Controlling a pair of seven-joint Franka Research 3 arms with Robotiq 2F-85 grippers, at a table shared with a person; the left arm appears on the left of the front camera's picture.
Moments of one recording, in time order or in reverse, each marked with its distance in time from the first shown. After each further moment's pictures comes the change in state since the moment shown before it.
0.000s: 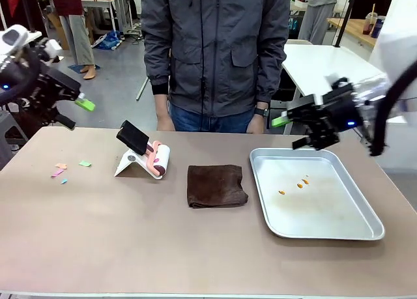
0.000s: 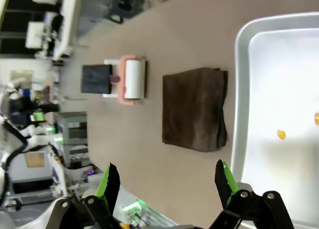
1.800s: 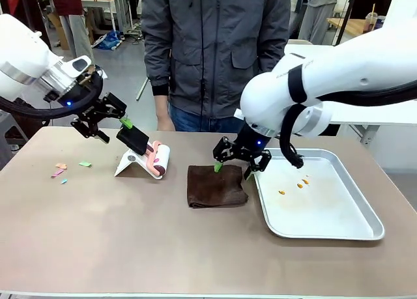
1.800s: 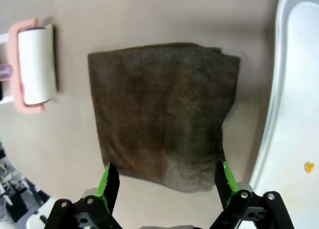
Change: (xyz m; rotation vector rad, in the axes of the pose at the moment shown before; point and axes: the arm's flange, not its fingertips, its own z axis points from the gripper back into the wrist) left arm 0.061 0.030 -0.100 0.087 0.027 0.168; right arm 0.025 0.031 -0.185 -0.451 0.279 0.031
